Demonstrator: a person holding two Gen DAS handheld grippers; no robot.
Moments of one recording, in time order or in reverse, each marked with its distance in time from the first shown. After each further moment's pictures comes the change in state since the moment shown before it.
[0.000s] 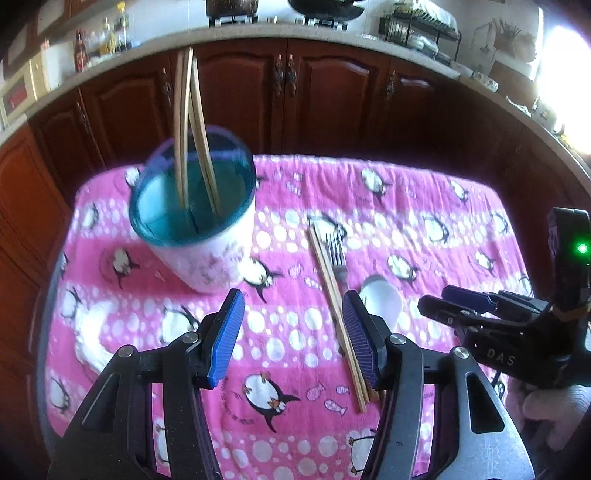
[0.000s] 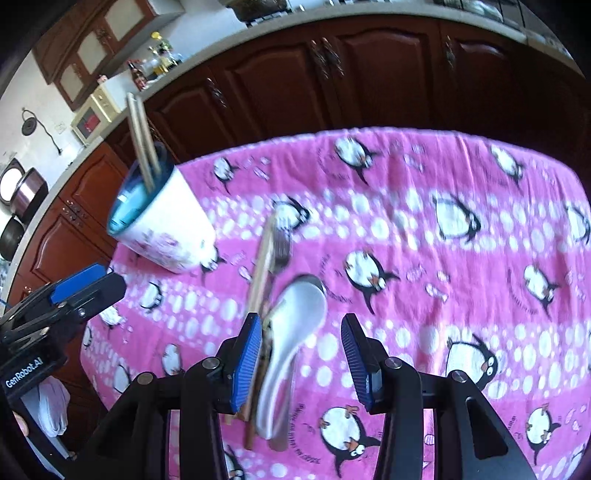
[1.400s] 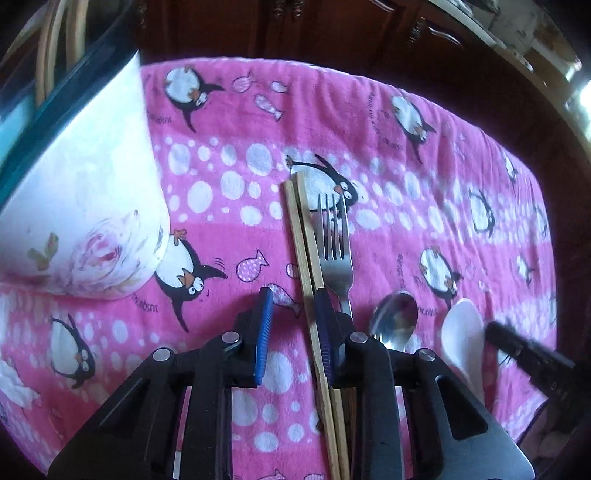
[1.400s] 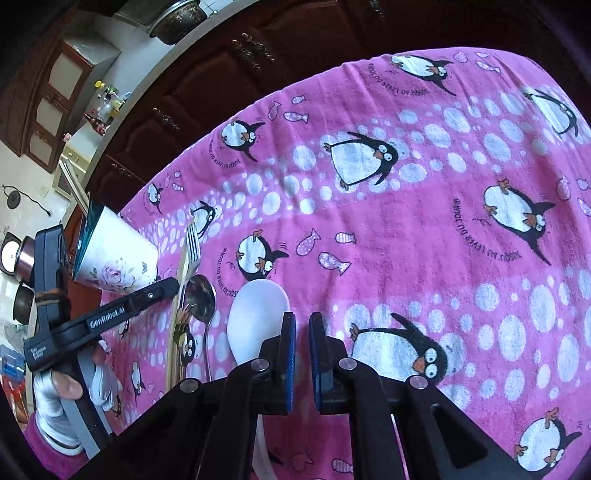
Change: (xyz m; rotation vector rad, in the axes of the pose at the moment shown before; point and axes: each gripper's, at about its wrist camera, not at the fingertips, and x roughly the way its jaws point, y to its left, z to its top) left arm 0.142 -0.024 0.024 -0.103 0.240 -0.064; right arm 0.022 -0.112 -0.020 0.243 0.017 0.087
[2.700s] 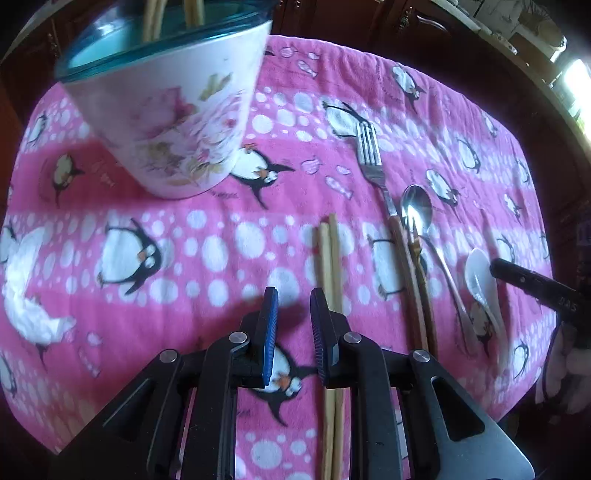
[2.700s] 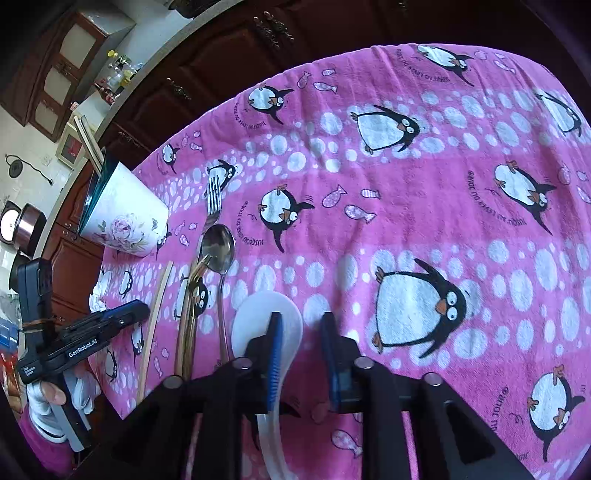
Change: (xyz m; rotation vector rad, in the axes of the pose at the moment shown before) left arm -0.047 0.055 -0.068 0.079 0.038 -0.017; right arm -0.008 0.025 -0.019 -0.071 0.084 -0.016
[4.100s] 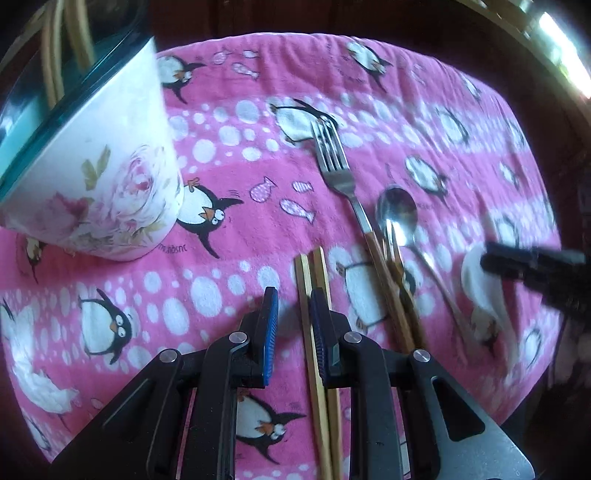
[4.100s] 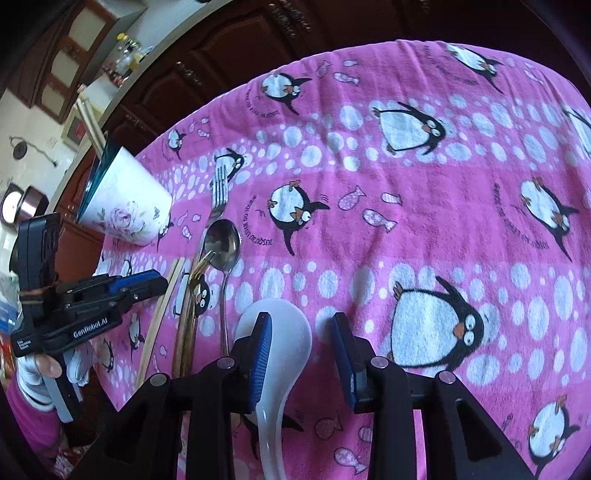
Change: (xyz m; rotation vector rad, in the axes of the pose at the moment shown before) left arm 0.017 -0.035 0.024 0.199 0.057 0.035; right arm 0.014 0.006 0.012 -0.077 0.050 0.022
